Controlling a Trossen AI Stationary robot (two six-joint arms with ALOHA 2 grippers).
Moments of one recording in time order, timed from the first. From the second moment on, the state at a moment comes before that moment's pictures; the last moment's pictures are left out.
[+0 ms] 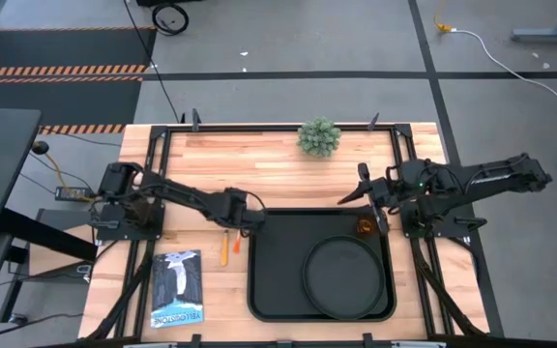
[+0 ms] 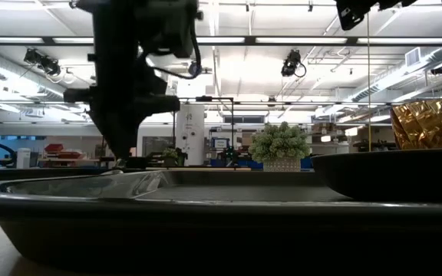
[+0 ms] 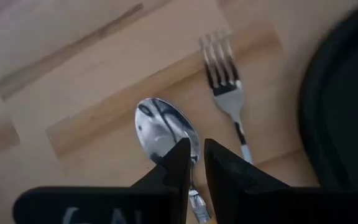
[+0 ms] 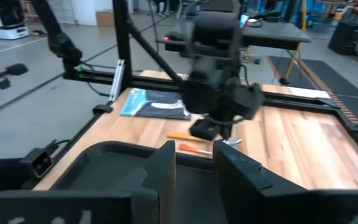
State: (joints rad) left arm -0.15 1.78 1.16 -0.97 -0.34 -1.27; right arm 0.11 0.73 0.64 -0.12 -0.10 -0.07
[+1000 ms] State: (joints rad) left arm -0.04 1.78 1.09 -0.75 -0.09 -1.35; right arm 0.18 0.71 0.60 -0.10 -0.13 -0.06
